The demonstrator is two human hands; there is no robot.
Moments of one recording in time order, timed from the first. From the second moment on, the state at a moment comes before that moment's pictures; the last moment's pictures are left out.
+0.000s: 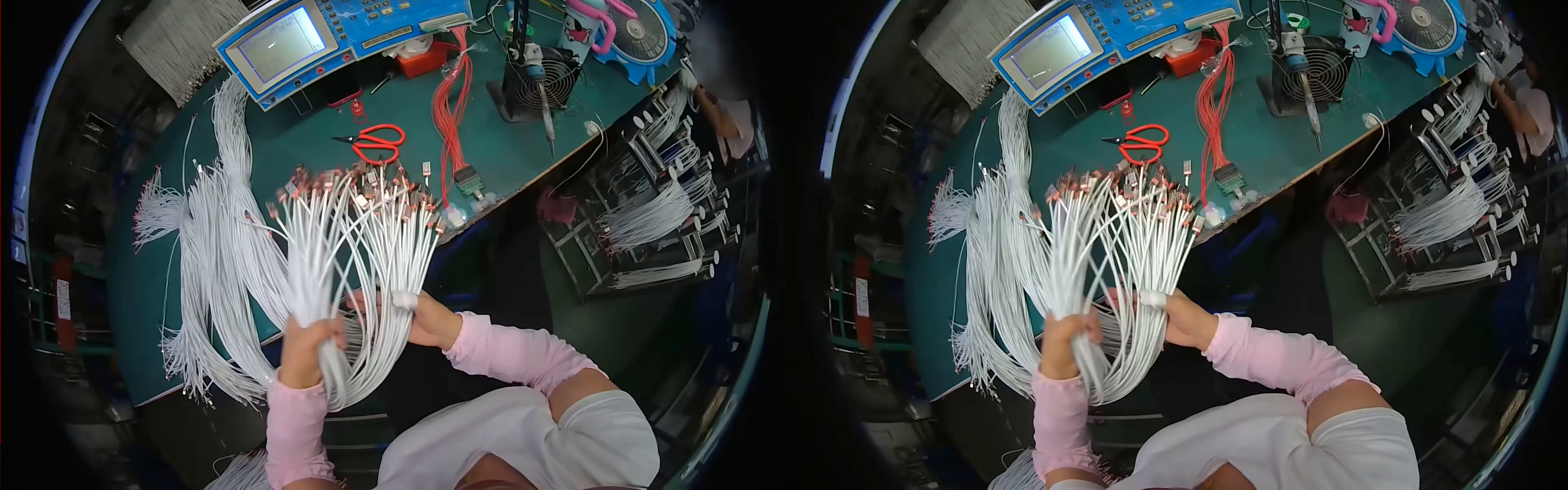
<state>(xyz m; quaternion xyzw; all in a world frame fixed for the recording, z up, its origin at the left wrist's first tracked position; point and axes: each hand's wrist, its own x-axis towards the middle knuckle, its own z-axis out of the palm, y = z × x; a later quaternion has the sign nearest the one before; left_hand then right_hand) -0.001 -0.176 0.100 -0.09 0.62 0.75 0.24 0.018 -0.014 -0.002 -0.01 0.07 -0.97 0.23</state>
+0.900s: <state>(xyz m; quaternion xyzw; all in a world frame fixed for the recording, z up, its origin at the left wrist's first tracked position) -0.054 -0.276 0.102 -0.20 0.97 0.10 -0.05 0.008 0.007 0.009 0.04 0.08 -0.96 0.25</state>
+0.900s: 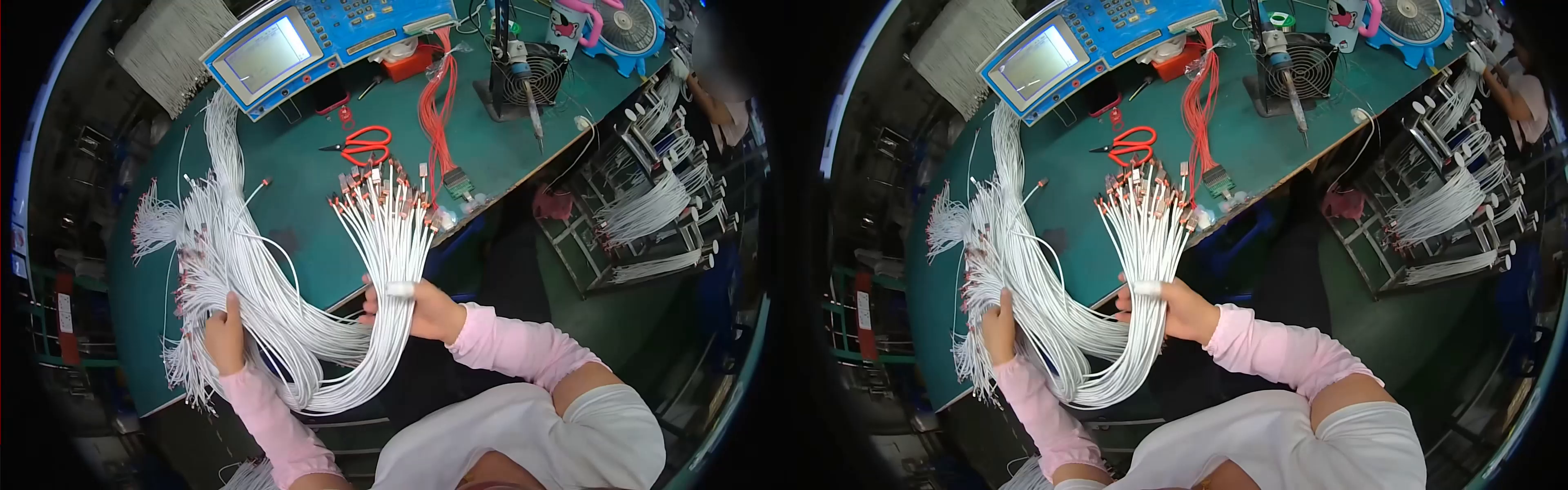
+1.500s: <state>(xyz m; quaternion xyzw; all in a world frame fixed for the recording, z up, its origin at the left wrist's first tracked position) -0.085 -0.085 0.108 0.19 0.58 0.68 0.40 -0.016 0.048 0.062 -0.23 0.79 -0.57 0.01</state>
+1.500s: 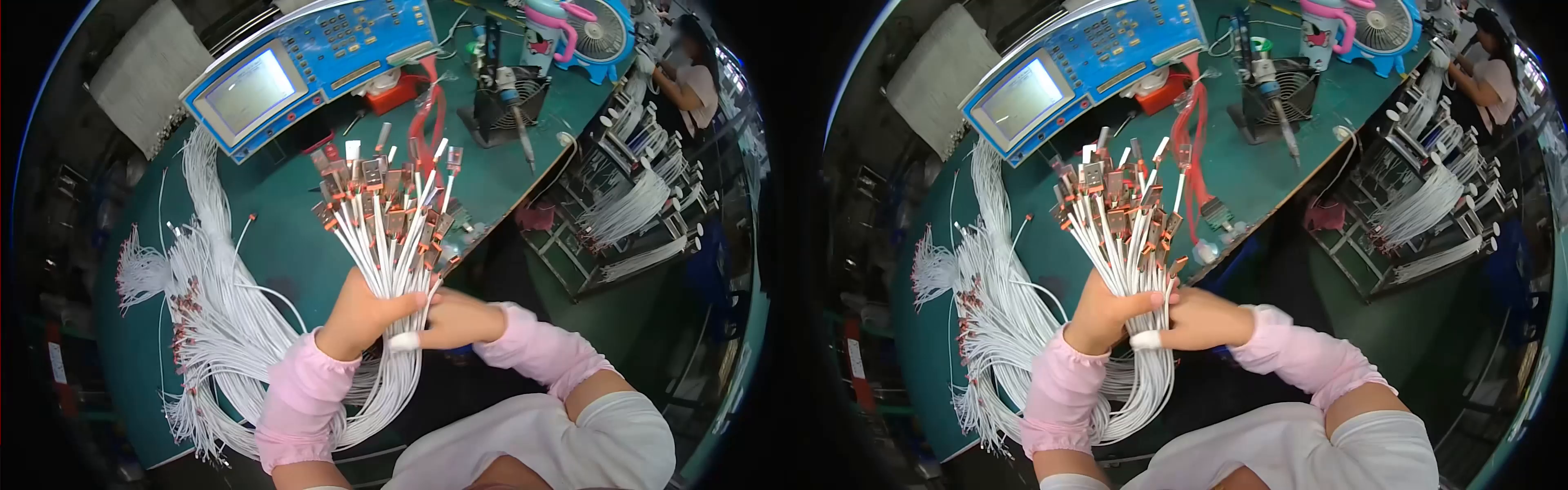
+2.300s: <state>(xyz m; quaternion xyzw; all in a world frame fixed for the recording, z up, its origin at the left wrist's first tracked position) -0.096 -0.091 0.100 0.04 0.54 0.78 0.30 -0.051 0.059 0.088 0.02 0.64 -0.77 -0.06</state>
